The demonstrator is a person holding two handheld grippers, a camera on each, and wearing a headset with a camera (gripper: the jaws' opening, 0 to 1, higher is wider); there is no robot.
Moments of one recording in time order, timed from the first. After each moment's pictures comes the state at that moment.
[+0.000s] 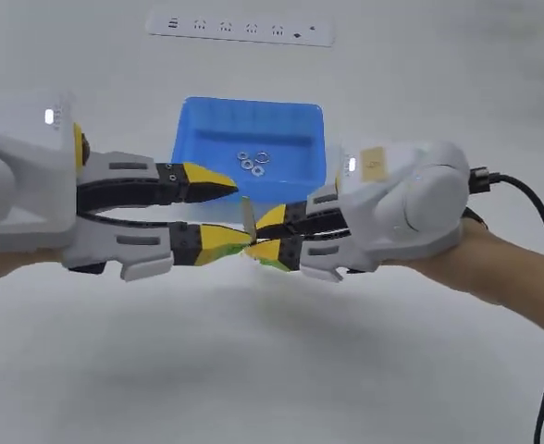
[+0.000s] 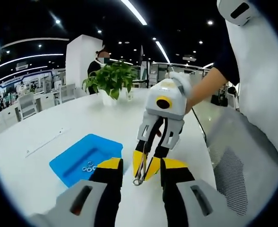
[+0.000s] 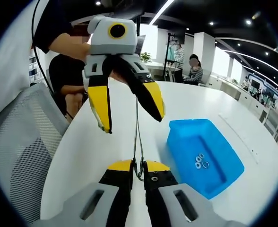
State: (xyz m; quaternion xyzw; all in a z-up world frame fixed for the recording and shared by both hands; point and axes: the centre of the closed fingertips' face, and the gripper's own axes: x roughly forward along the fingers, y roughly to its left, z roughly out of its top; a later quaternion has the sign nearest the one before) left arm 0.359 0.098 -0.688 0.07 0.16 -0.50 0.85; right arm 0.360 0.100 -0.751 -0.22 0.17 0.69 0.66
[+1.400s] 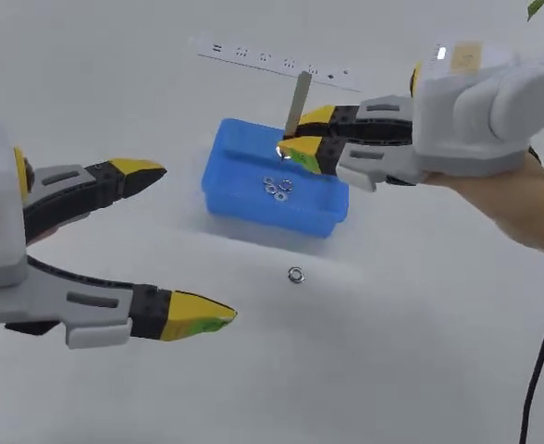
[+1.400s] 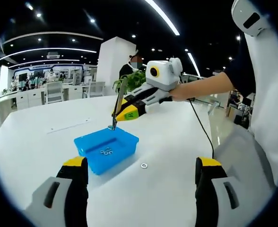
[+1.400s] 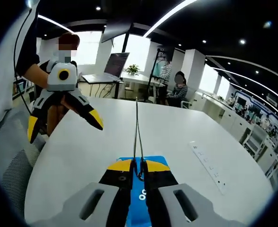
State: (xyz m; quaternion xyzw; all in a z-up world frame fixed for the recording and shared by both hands) left arm 0.331 0.144 -0.678 0.00 0.16 -0.39 0.91; right arm 0.453 0.130 -0.670 -0.23 0.10 0.65 0.72
